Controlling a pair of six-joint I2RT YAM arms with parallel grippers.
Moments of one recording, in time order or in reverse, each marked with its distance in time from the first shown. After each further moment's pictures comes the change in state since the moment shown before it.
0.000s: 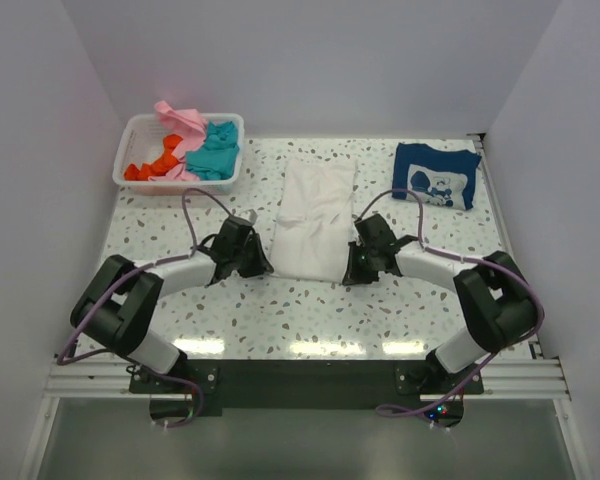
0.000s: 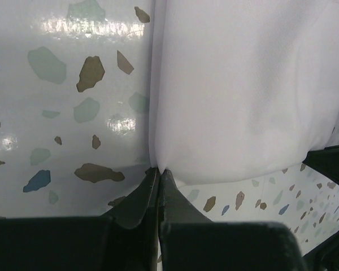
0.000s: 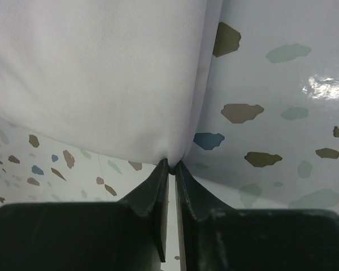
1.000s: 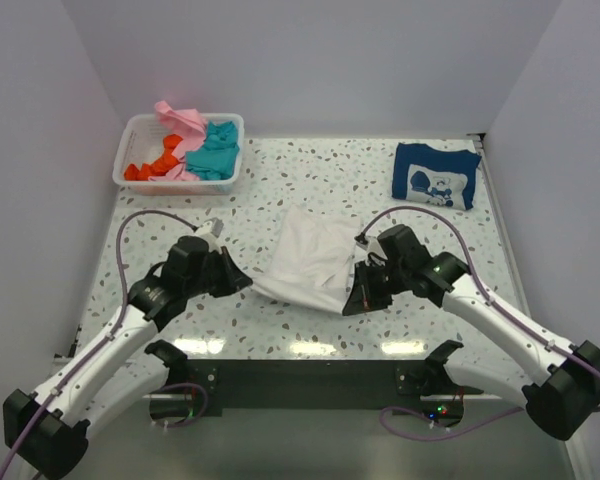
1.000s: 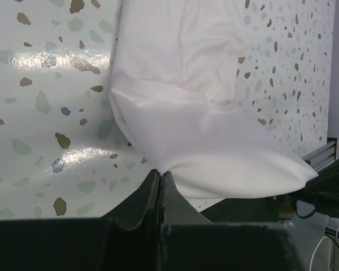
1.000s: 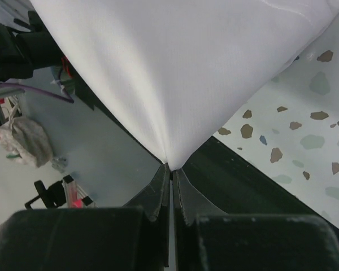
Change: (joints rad) left arm -0.014 -0.763 -0.090 -0.489 0.008 -0.034; right arm 0.112 -0.536 0.000 -0.419 -0.347 -0.008
